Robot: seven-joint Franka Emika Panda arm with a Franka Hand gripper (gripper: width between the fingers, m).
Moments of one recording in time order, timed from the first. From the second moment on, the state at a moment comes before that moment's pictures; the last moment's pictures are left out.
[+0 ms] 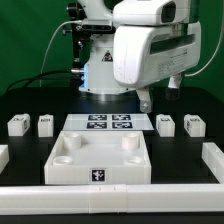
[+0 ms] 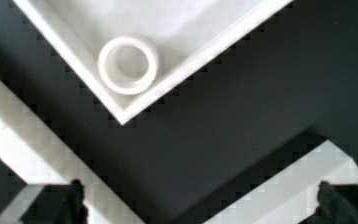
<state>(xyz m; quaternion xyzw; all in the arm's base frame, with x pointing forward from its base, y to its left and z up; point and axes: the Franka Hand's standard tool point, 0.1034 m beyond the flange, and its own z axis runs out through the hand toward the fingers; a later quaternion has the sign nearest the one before) 0.567 0.055 0.116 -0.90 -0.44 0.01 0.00</state>
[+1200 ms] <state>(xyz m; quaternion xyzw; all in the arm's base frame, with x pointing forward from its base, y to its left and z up) 0.548 0.041 0.112 -0.88 -0.48 0.02 0.00</state>
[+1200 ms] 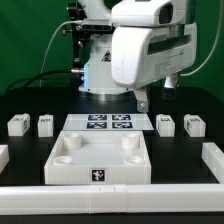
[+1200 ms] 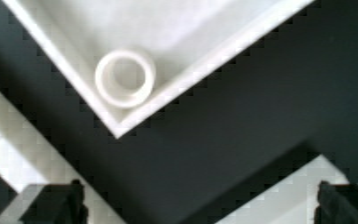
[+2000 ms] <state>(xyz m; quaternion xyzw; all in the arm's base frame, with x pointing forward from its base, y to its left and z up) 0.487 -0.009 0.079 -0.83 -0.55 0.04 0.02</state>
